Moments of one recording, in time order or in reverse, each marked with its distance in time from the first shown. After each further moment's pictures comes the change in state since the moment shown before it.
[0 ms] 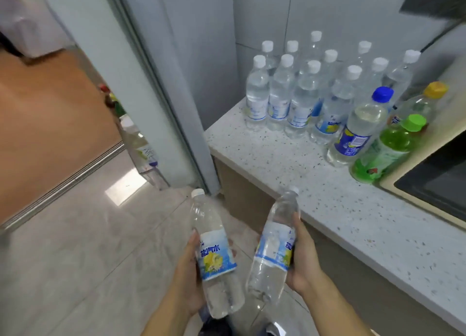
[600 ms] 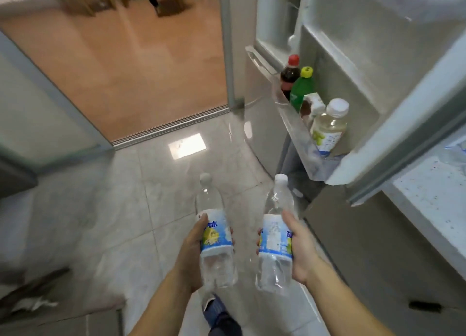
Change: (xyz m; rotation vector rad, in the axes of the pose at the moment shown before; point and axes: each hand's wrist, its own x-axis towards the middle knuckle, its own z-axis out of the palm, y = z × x) left_hand -0.124 0.116 -0.245 -0.231 0.178 0.255; right_hand 0.046 0.207 0.232 -0.448 -0.269 0.312
